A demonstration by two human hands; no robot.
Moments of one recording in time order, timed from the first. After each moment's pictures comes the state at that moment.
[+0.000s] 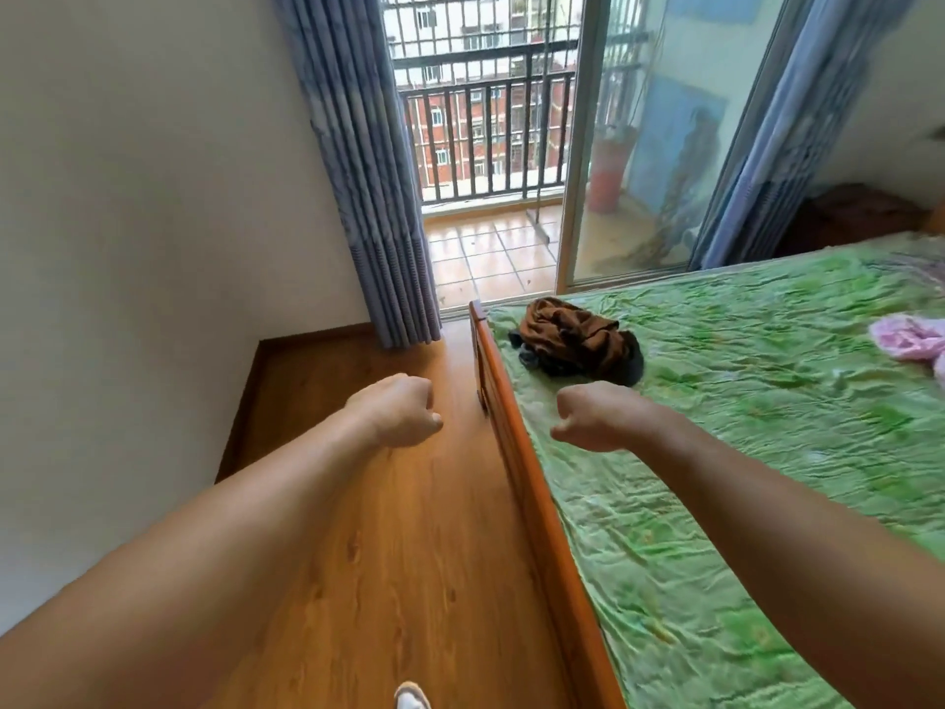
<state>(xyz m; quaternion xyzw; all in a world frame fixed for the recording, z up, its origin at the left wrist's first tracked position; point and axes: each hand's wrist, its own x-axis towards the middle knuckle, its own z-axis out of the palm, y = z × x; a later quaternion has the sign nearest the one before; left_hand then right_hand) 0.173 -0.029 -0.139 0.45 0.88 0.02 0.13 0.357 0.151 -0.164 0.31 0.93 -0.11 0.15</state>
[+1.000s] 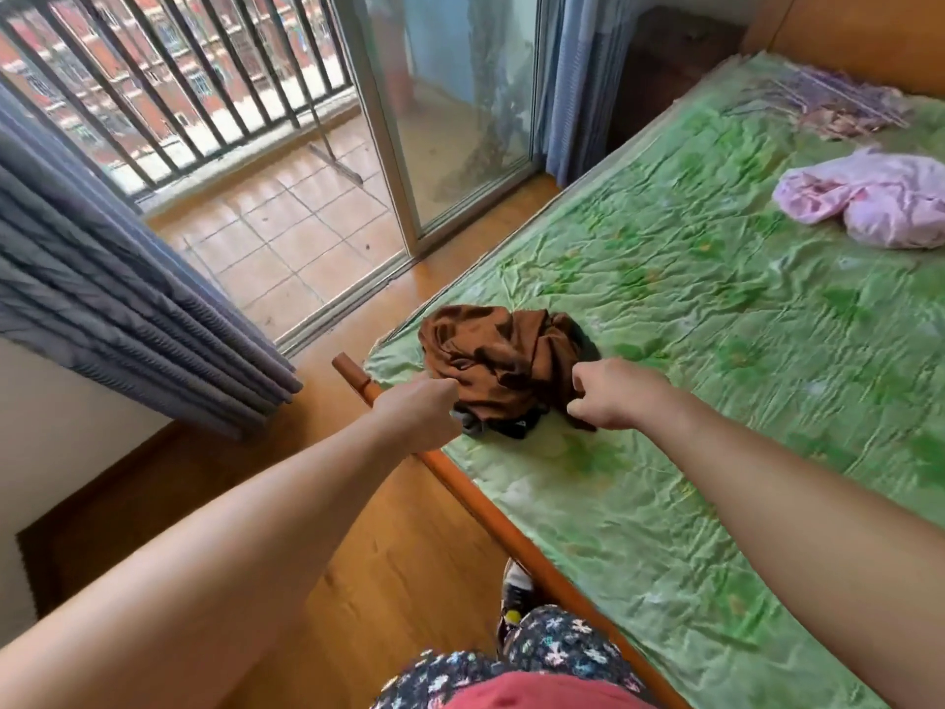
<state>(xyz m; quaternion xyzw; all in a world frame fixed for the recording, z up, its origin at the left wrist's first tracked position) -0.107 0.472 -0.292 0.71 0.66 -0.14 0.19 0.144 0.527 -0.292 0.59 0.76 -0.20 0.21</state>
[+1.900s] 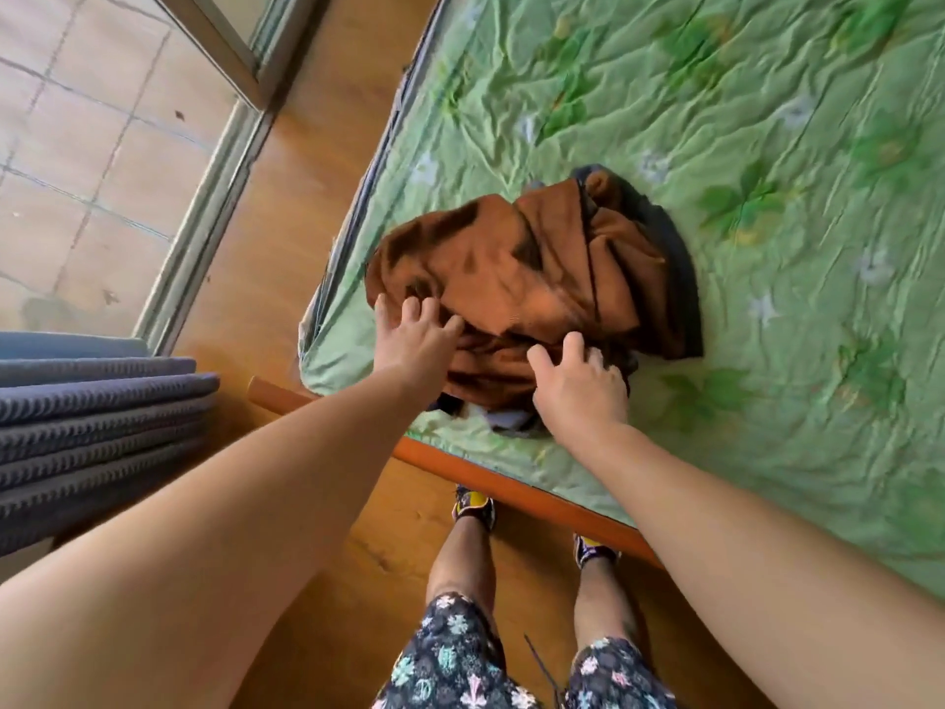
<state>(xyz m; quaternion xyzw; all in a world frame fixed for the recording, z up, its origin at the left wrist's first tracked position) -0.213 0.735 -0.609 0.82 0.47 -0.29 0.11 -0.035 0.631 -0.604 0.72 0.65 -0.19 0.18</state>
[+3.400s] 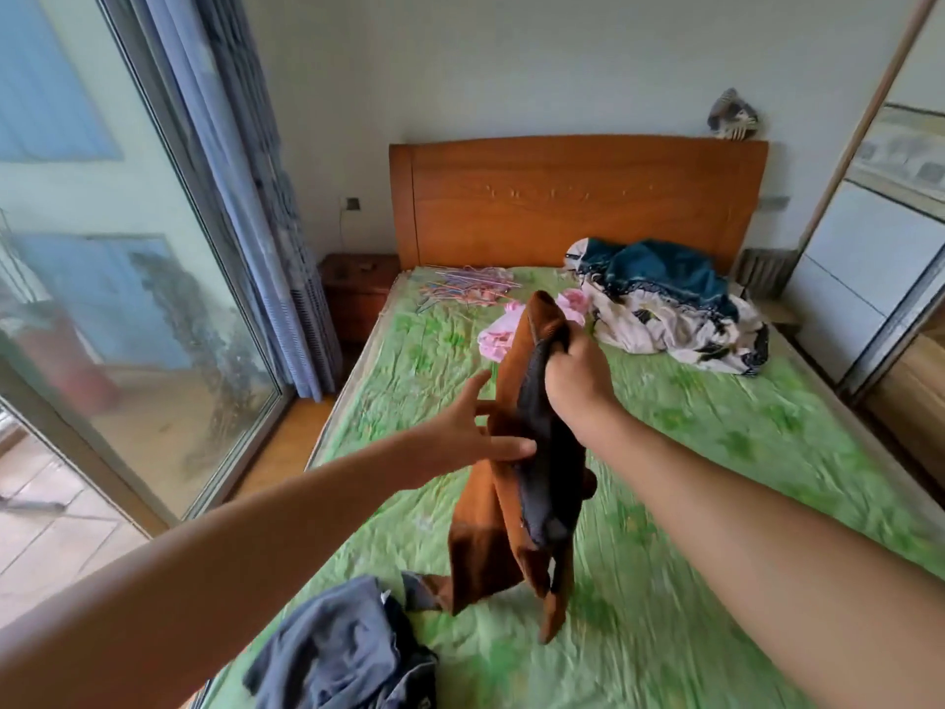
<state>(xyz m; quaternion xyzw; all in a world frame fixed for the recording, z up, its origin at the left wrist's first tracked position) 0.103 0.656 -0.119 0.71 0.29 0.06 0.63 0.270 0.591 -0.100 0.77 0.34 -0.11 -0.53</state>
